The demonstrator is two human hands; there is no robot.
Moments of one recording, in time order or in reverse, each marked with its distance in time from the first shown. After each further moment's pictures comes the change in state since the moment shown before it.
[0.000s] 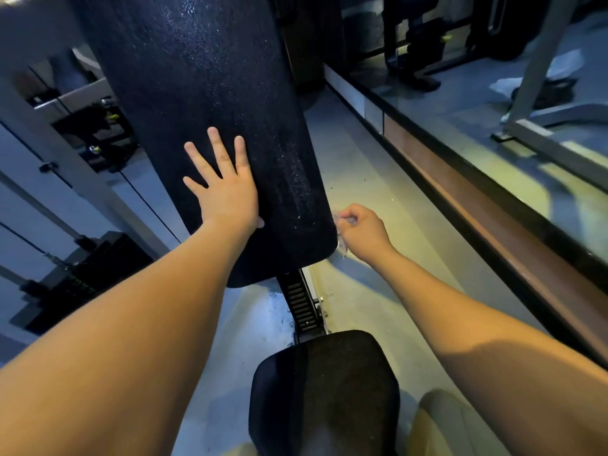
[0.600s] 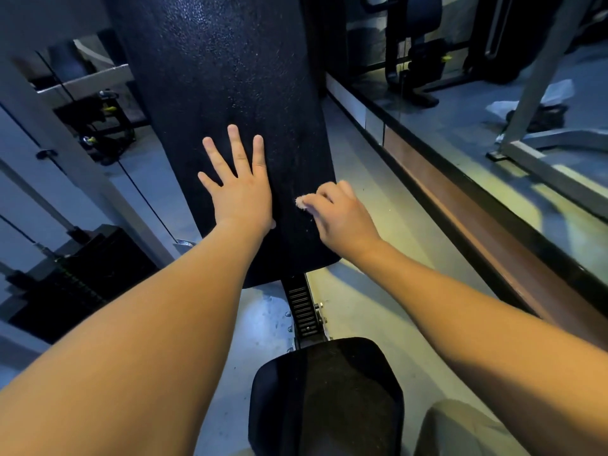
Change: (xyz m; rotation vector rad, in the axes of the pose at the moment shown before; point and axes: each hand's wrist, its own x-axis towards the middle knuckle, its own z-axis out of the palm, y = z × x) left_hand -0.002 -0.008 0.006 -0.009 0.062 0.023; right_hand 0.005 -0.042 0.032 -0.639 0.189 -0.990
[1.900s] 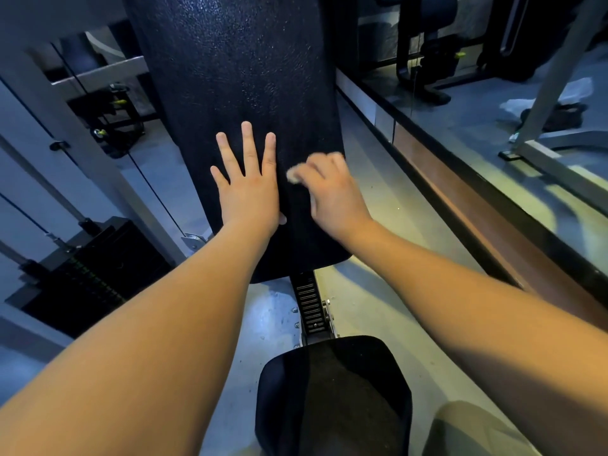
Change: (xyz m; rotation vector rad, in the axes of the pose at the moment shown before) left_hand -0.004 -0.008 0.006 -0.018 0.051 0.016; right_hand 0.046 -0.017 0.005 0.021 0.040 -0.018
